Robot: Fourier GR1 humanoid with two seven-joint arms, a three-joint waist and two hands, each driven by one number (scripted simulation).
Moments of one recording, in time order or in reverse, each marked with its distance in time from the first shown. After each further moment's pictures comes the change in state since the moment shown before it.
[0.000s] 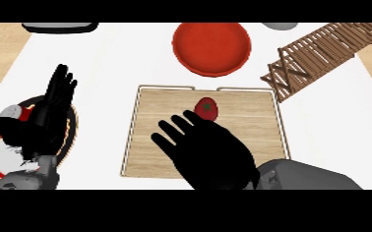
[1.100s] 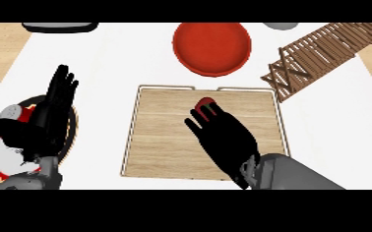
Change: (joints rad) left arm 0.009 -0.064 0.043 -0.031 -0.066 -0.045 0.032; right arm 0.218 -0.002 -0.013 0.190 0.482 0.015 -0.280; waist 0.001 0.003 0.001
